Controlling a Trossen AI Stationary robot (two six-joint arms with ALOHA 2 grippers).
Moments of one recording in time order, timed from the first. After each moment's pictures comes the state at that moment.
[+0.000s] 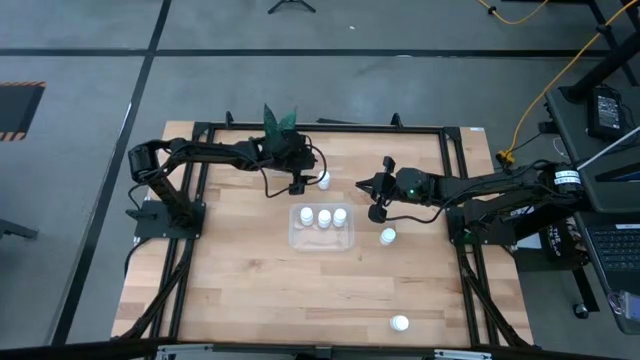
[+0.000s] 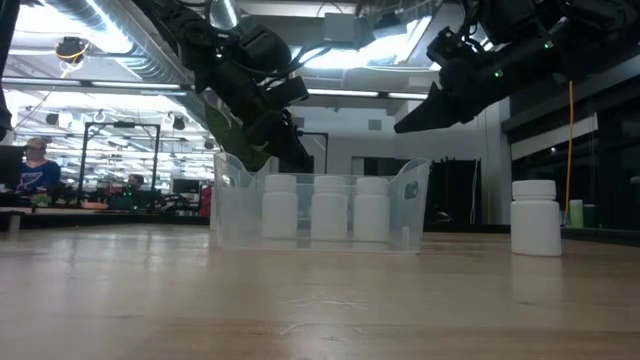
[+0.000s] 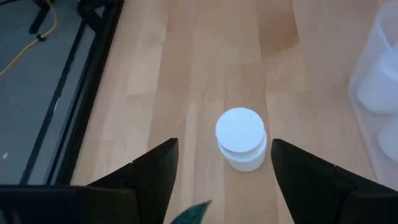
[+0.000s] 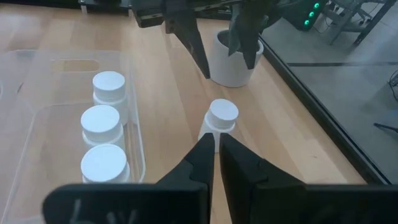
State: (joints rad) left arm 0.40 1.63 0.97 -0.04 0.09 0.40; right arm -0.09 1.21 0.52 0.29 0.23 -0.09
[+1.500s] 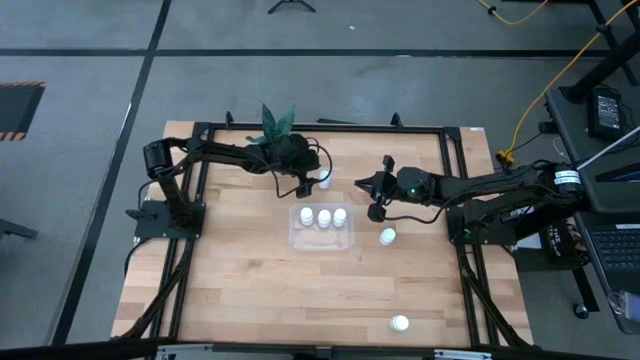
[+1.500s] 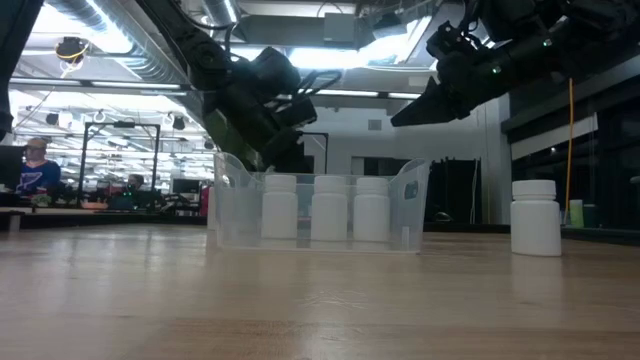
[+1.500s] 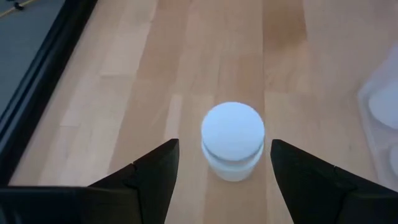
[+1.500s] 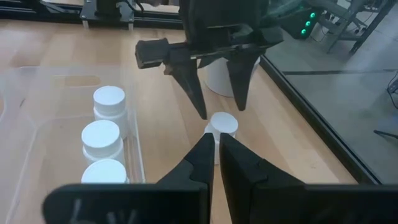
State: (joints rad) left arm 0.41 1.75 0.97 0.05 0.12 0.27; right arm -0.10 1.21 0.52 0.33 0.23 -0.09
